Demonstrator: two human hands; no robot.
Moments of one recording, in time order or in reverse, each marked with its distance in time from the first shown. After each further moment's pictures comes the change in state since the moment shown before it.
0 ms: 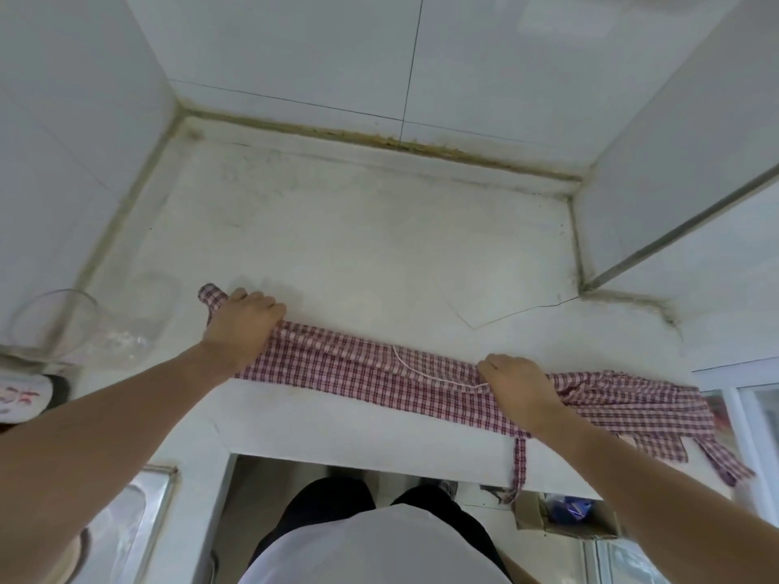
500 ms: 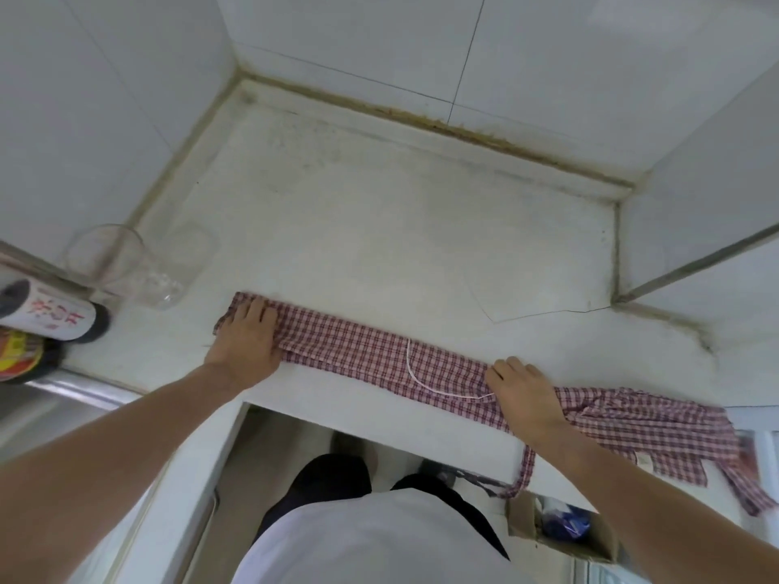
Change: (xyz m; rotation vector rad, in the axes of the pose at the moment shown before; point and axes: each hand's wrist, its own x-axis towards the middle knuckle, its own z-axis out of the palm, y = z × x) left_hand -0.077 0.041 0.032 -0.297 -0.220 -0.428; right_hand -0.013 -0.006 0.026 0.000 0.071 -0.054
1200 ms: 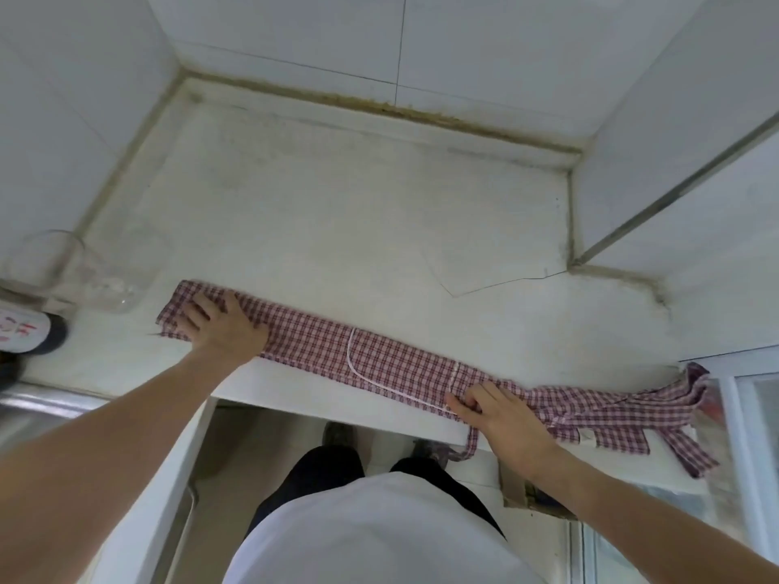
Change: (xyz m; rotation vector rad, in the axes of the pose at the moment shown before) left_hand 0.014 0.051 -0.010 -0.047 -0.178 -0.468; right_hand -0.085 -0.007 0.018 0.160 0.047 -0.170
